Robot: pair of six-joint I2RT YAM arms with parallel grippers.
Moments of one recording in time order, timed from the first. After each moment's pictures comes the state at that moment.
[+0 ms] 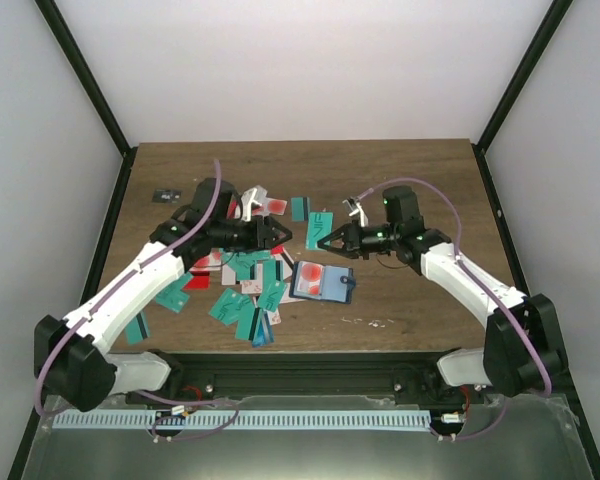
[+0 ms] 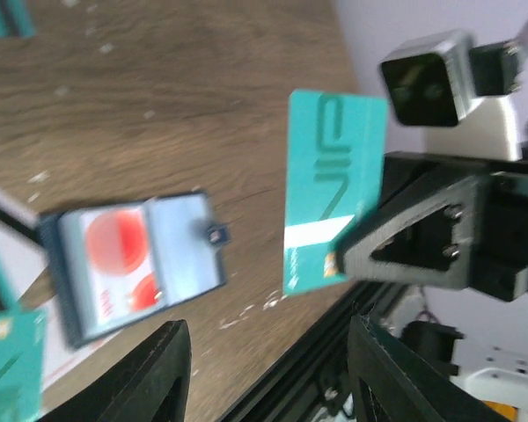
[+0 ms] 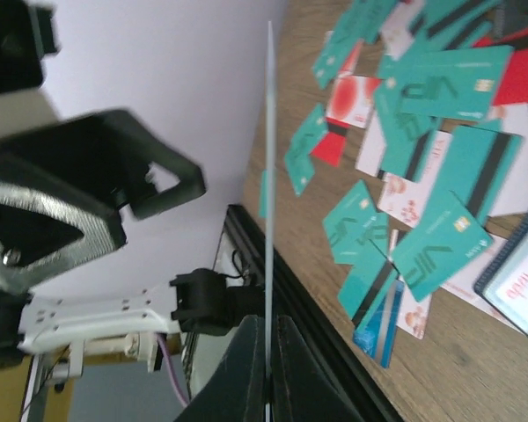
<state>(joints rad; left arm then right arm) -0.53 1.26 1.10 -0.58 0.52 -0.61 0.39 1.34 0.88 -0.18 -0.97 0.72</state>
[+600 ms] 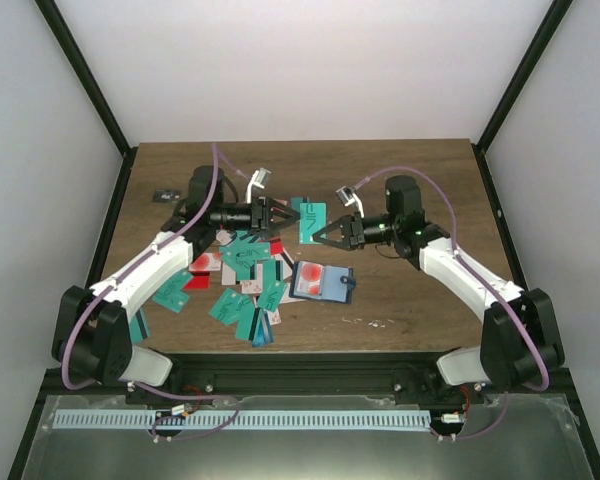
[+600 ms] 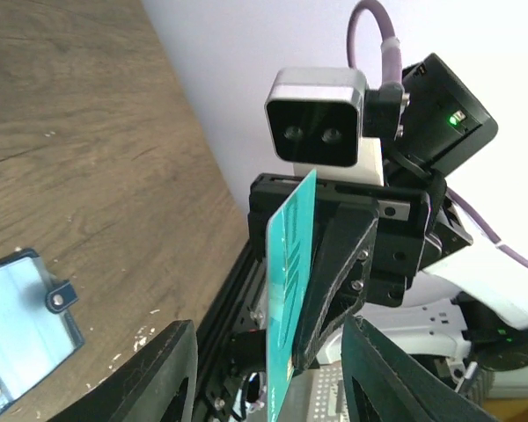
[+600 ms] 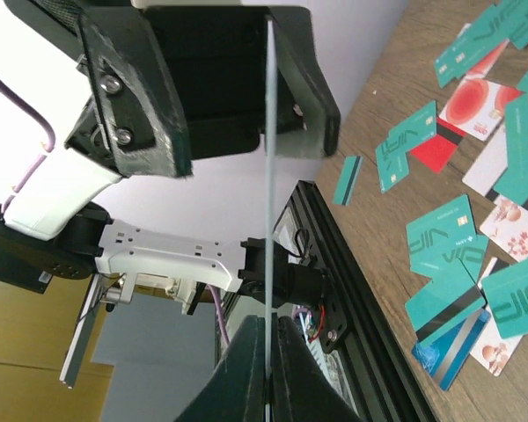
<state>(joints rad) -0.41 1.42 1.03 0.02 1.02 -0.82 0.38 1.37 0.91 0.02 -1.23 0.72</state>
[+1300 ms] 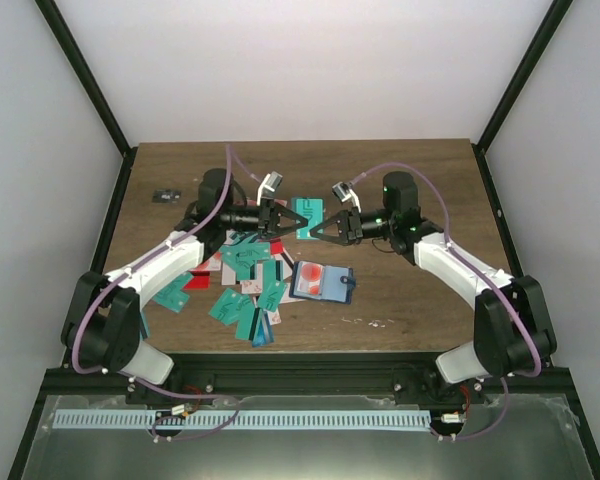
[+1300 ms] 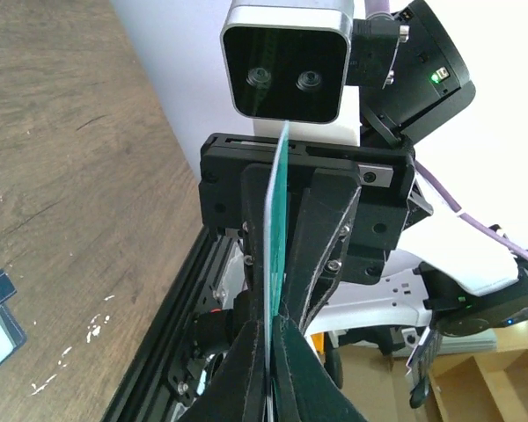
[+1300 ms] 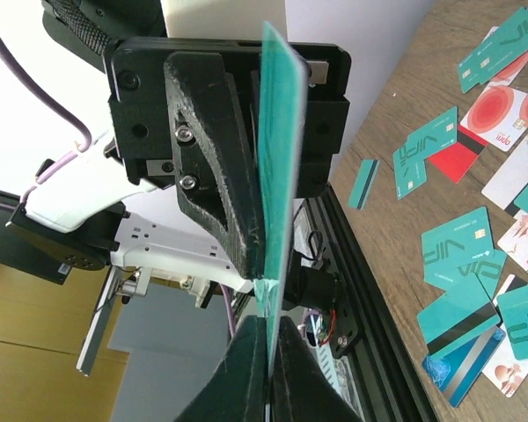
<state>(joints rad) -0.44 1.50 0.99 0.25 1.14 -0.99 0.38 1.44 0.93 0.16 -1.29 0.80</state>
